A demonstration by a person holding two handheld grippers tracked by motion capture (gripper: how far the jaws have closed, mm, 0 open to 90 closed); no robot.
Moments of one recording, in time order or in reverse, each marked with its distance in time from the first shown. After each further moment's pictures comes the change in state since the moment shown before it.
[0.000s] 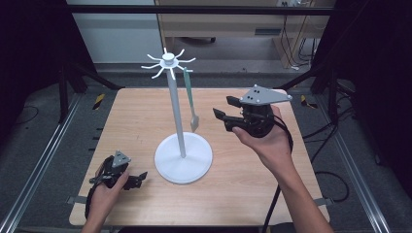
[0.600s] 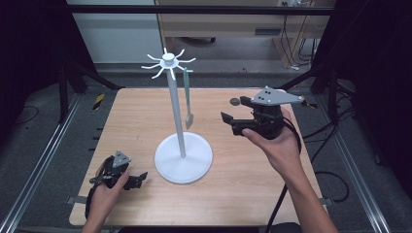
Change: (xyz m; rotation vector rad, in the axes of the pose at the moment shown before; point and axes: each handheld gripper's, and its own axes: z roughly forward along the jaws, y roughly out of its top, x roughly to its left) left arm -0.001 0.000 0.001 0.002 -0.002 0.000; right arm -0.015 -0.012 -0.011 0.021 -0.030 0.058
